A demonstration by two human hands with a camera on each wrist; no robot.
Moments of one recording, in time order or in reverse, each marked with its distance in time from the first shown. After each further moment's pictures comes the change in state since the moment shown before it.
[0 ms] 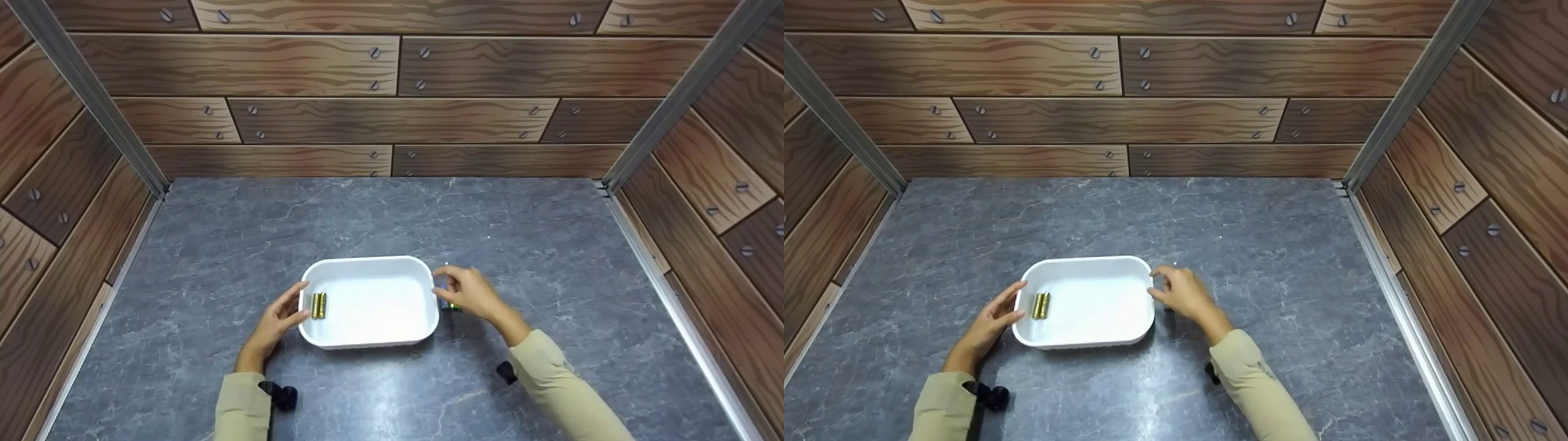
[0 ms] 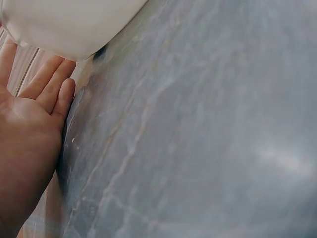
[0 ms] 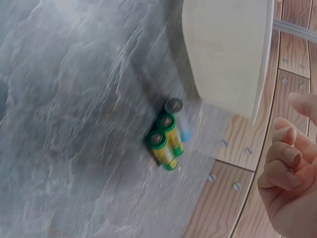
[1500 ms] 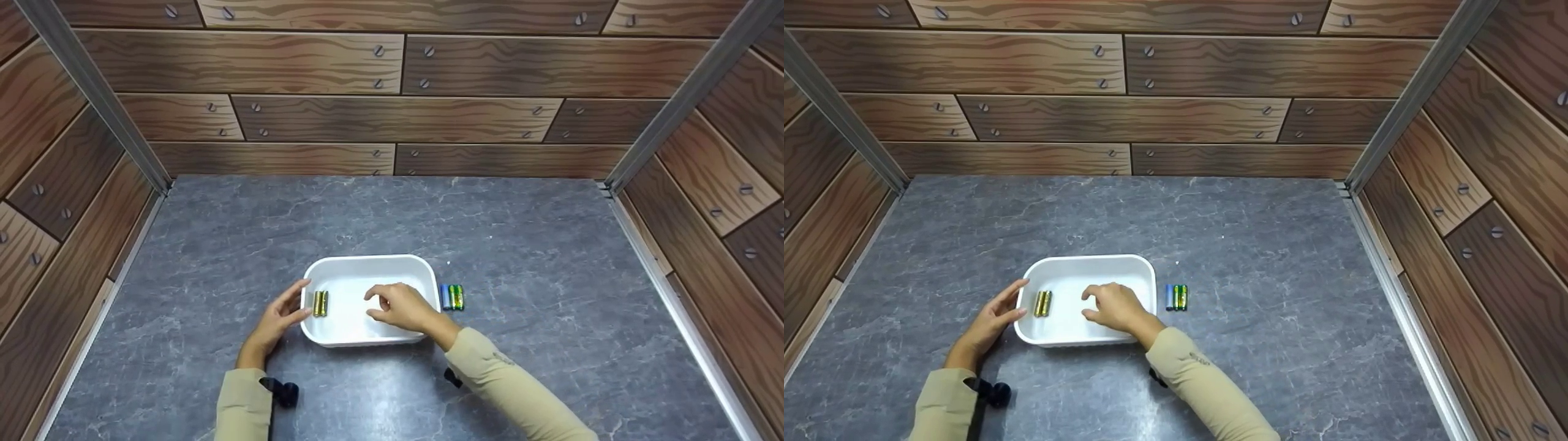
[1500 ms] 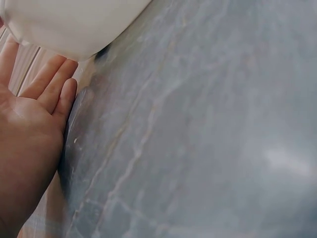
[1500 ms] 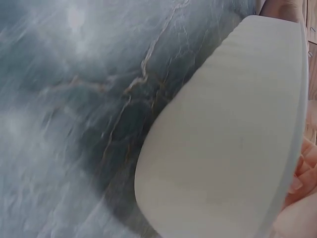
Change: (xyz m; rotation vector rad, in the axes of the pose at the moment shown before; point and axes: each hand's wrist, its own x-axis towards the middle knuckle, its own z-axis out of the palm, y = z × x) left_hand -0.001 0.000 -0.001 0.006 -0.025 0.017; right_hand 0.033 -0.062 0.083 -0.161 -0.140 -0.222
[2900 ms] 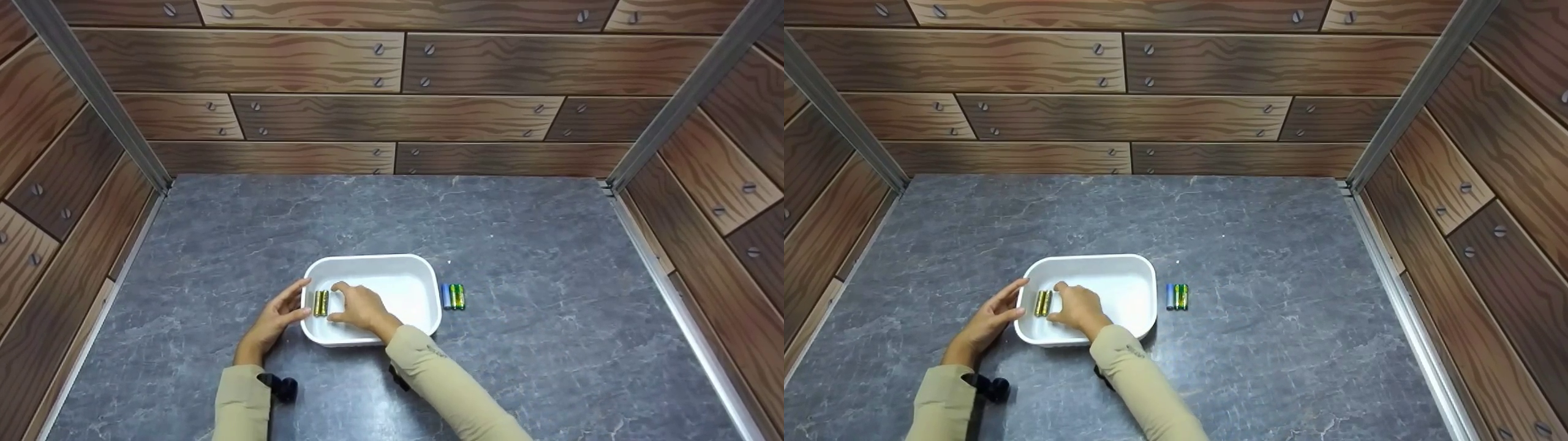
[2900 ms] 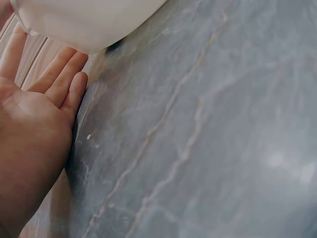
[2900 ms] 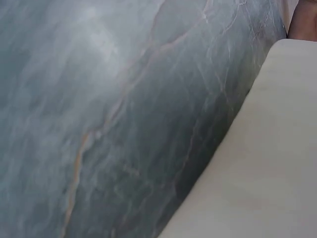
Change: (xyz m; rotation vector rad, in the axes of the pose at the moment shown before) left_hand 0.003 0.001 -0.006 -0.028 -0.078 -0.006; right_hand 0.055 -0.030 0.059 -0.069 -0.057 0.270
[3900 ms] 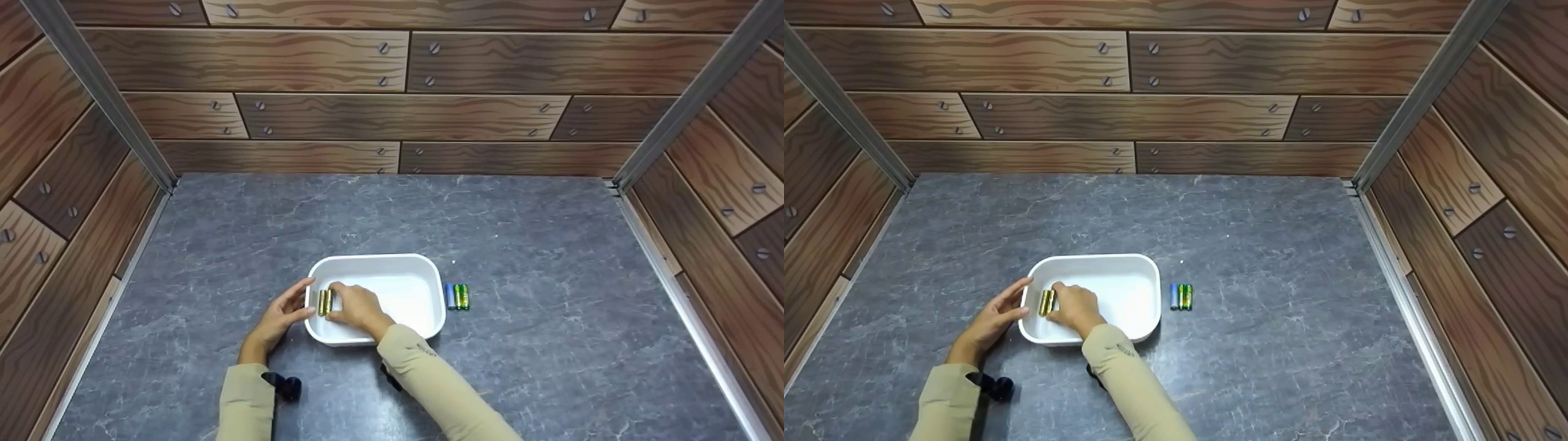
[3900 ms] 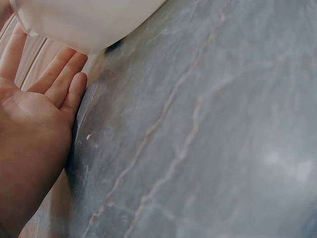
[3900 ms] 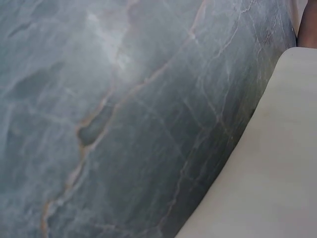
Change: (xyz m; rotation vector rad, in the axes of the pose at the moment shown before) left_hand 0.000 0.000 0.000 0.024 0.013 0.000; right_hand 0.008 -0.011 0.010 -0.063 0.011 0.010
